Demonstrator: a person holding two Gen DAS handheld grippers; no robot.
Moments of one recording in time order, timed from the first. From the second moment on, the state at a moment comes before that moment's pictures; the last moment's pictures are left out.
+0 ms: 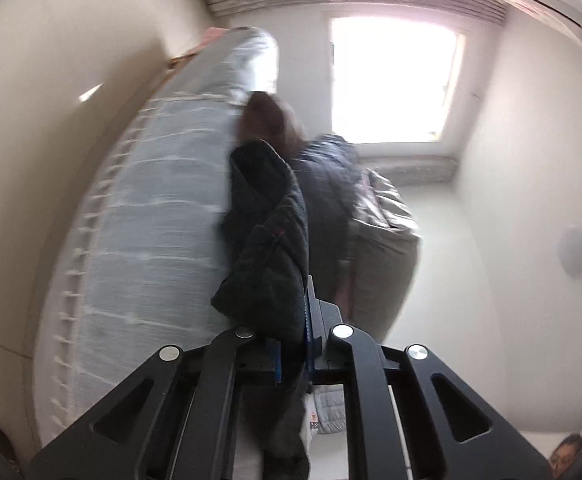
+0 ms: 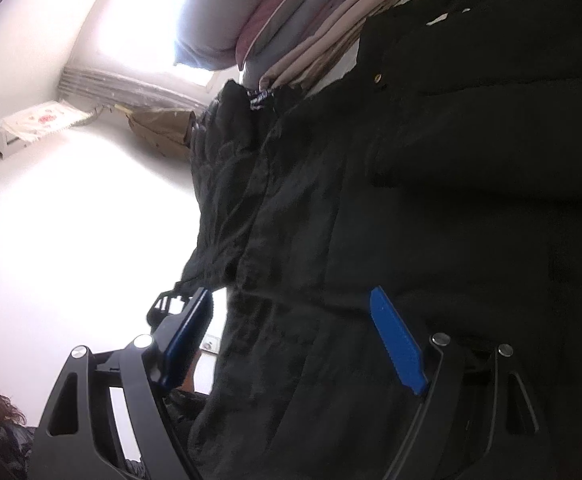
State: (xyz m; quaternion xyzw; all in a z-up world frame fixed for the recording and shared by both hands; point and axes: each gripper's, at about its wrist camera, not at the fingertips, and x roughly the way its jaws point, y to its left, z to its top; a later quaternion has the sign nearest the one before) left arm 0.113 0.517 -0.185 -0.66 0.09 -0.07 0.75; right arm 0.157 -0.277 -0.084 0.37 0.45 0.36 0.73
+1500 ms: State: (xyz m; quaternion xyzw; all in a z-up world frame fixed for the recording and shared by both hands) left arm 0.306 -0.057 -0.126 -0.17 0.54 -0.29 0.77; right arm 0.117 -0.528 -0.056 0.48 0.37 0.27 0.75
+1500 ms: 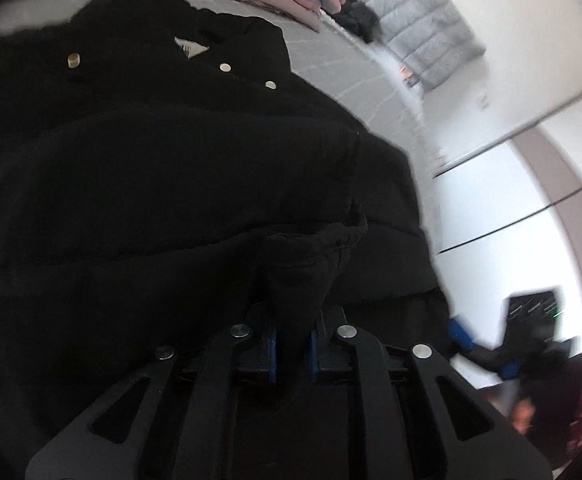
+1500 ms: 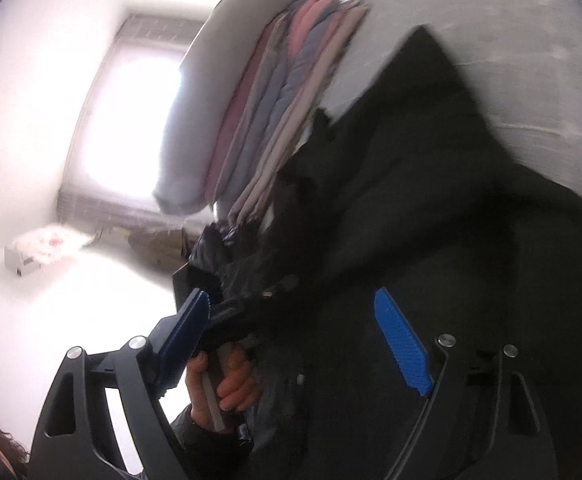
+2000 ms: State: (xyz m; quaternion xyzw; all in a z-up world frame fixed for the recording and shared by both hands) left arm 0.292 -0.106 -0.083 -0.03 0.49 -0.31 0.81; right arm 0.200 -0.480 -0.031 0.53 0.35 0.35 0.68
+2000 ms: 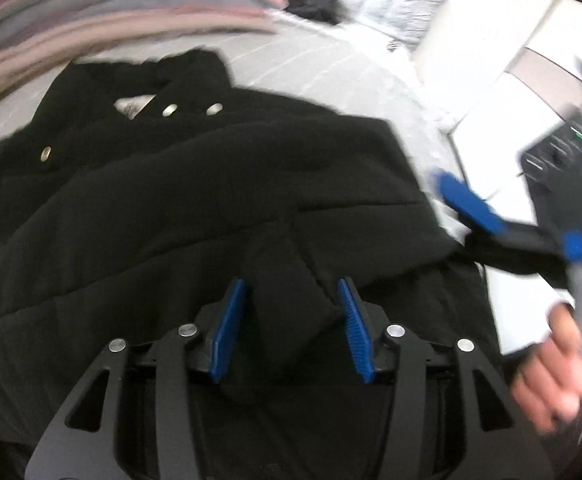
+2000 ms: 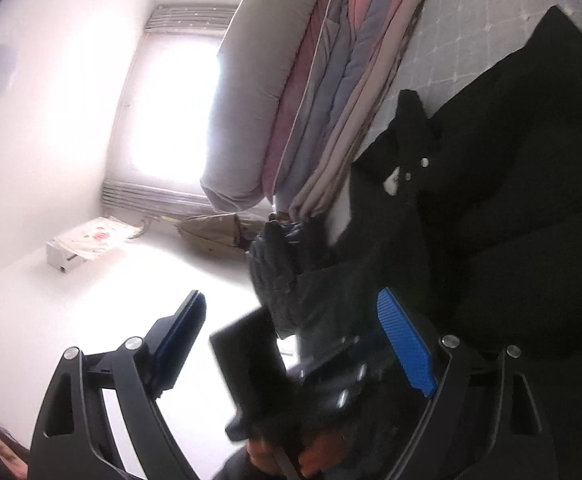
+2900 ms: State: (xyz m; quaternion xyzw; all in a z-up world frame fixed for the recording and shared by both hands) left arm 0.375 0.130 -0.131 -0.23 0.46 -0.08 0.86; right arm 0.312 -0.411 -0.117 0.50 0.46 0.30 0.67
